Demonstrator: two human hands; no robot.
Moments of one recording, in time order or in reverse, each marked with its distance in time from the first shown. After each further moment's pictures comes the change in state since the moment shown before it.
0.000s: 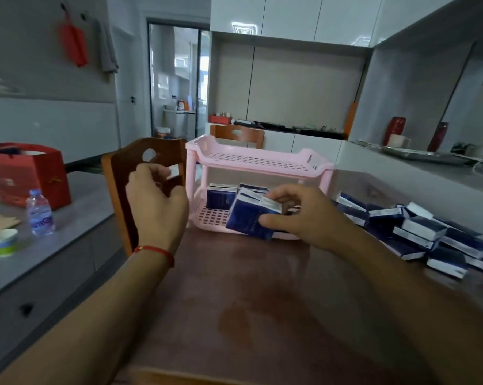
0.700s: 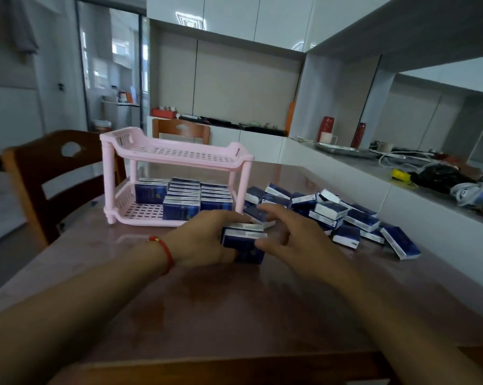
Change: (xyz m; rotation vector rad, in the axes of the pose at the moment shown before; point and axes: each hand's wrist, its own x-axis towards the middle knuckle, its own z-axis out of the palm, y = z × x) left_hand -0.089 0.050 0.086 0.027 -1.284 0.477; right_hand -0.105 0.054 -0.061 -0.316 0.067 0.089
